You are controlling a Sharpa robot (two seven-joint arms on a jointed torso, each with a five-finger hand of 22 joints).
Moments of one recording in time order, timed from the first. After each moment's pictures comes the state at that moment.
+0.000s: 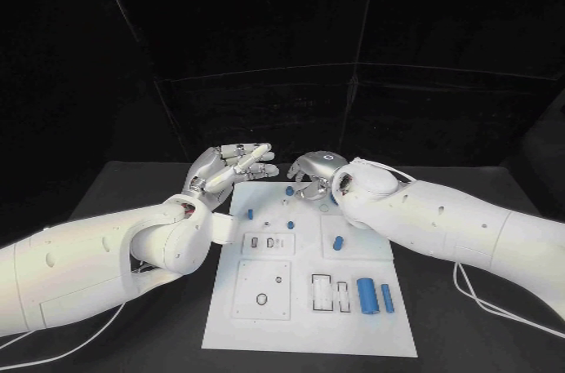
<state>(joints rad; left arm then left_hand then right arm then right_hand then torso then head) 1.27 -0.88 -0.09 1.66 0.08 -0.39 0.63 1.34 0.02 -0.01 0.14 0.04 0.92 0.23 0.10 0.07 0.97 0.18 0.14 0.07 1.05 0.14 0.20 0.12 0.17 0.90 0.25 0.21 0.10 1.28 -0.39 -0.02 1.07 -1.64 -0.27 -0.08 1.26 -0.09 0.36 -0.16 0.10 0.84 0.18 0.06 0.07 1.00 0.12 0.10 0.07 1.42 0.03 1.05 0.72 0.12 1.14 0.13 1.25 0.93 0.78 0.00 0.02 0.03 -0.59</state>
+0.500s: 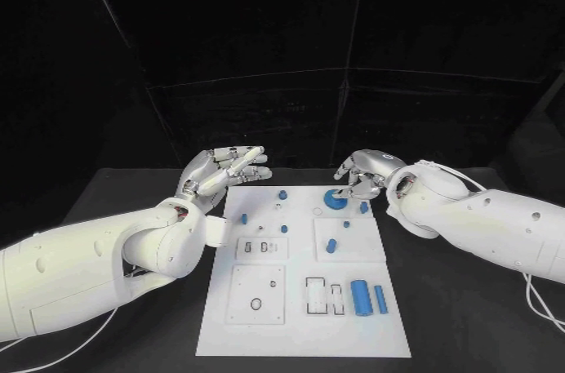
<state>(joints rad) 1.27 -0.89 -0.09 1.66 0.08 -0.39 0.63 1.34 0.02 -0.01 0.14 0.04 0.92 0.23 0.10 0.07 0.97 0.18 0.14 0.06 1.05 0.14 0.20 0.12 0.17 0.90 0.25 0.21 0.10 1.29 -0.71 -0.01 1.31 -1.48 -0.31 -0.16 1.22 -0.14 0.15 0.05 0.24 0.93 0.15 0.09 0.07 1.26 0.06 0.48 0.32 1.47 -0.02 1.28 1.02 0.10 1.33 0.08 1.40 1.19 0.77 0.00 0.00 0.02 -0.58</state>
